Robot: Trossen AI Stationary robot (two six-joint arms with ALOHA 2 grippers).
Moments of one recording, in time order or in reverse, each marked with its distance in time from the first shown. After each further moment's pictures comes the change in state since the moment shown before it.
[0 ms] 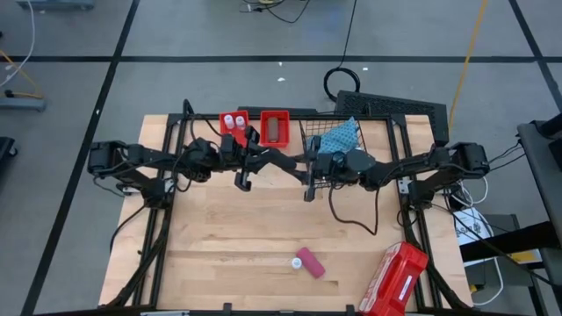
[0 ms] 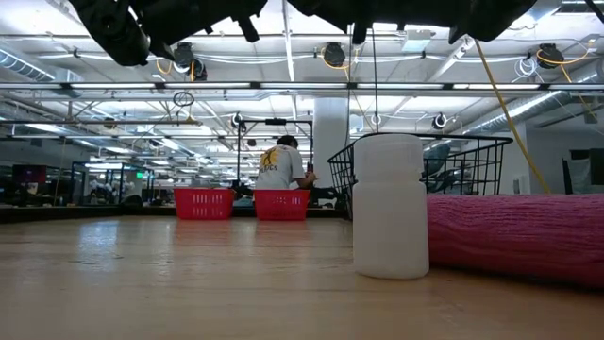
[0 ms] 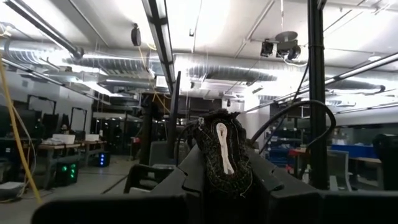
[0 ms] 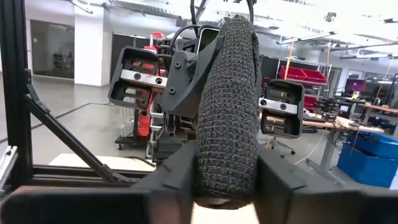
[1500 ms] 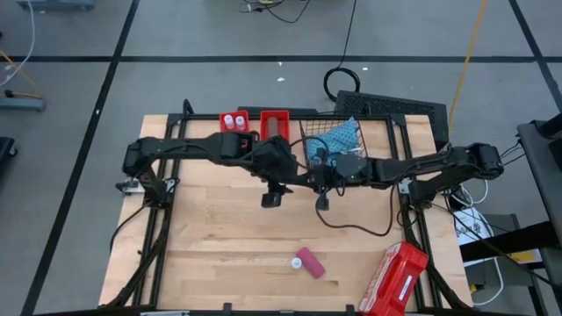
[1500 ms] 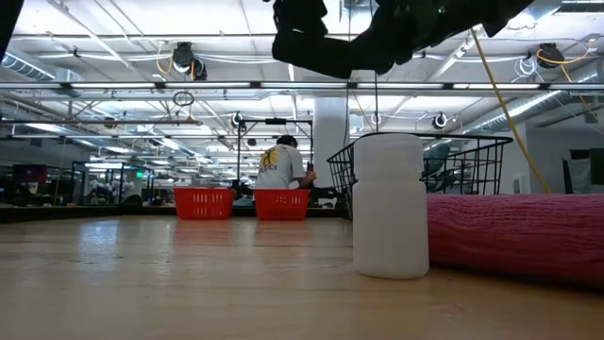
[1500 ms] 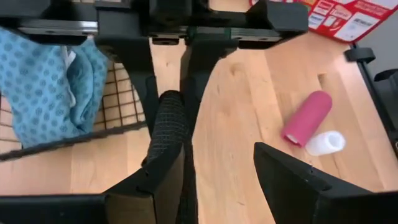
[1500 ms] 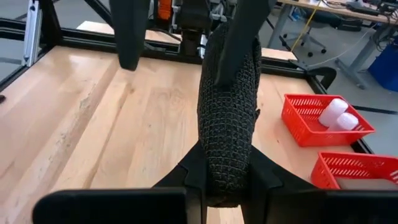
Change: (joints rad) left arm -0.145 0.320 1.132 -2.195 -0.109 0.261; right arm 0.014 -0.148 -0.002 -0.668 -0.027 0.013
